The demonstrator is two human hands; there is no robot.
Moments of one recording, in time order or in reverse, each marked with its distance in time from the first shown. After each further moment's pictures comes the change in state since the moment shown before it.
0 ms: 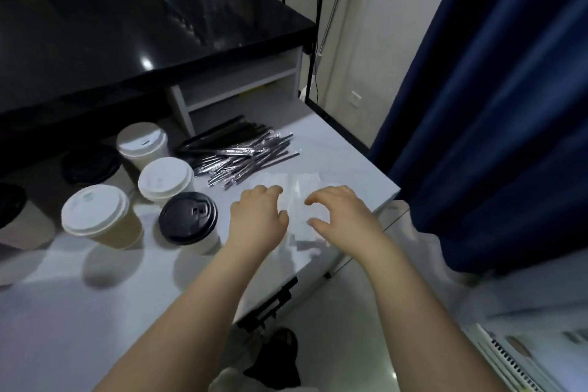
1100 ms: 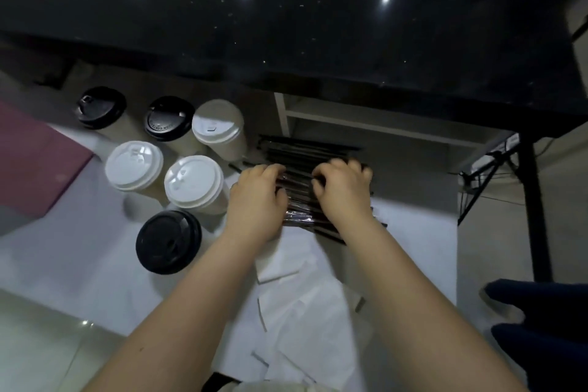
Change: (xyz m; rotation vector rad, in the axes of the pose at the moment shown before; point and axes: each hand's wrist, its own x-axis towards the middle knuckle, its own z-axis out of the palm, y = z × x) left_hand 0.155 -0.033 -0.013 -0.113 0.375 -0.848; right_hand 0.328 -0.004 0.071 -0.093 -0.199 -0.594
